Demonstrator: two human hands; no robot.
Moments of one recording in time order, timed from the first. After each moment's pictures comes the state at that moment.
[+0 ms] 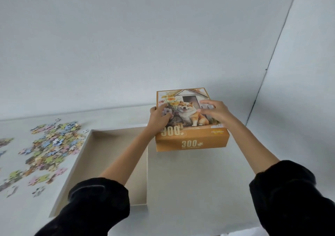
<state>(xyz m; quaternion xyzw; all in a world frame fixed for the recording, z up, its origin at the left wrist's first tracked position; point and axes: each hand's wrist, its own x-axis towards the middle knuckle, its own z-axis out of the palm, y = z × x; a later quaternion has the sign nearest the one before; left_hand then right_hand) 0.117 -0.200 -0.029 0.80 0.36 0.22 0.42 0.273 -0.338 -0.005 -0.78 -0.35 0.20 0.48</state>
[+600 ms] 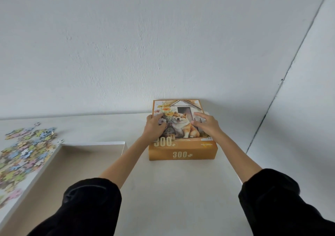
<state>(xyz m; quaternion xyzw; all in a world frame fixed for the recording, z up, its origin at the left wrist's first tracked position) 0.217 -0.153 -0.064 0.81 0.43 0.19 0.35 0.381 -0.275 -0.057 -0.78 -0.37 0.23 0.44</state>
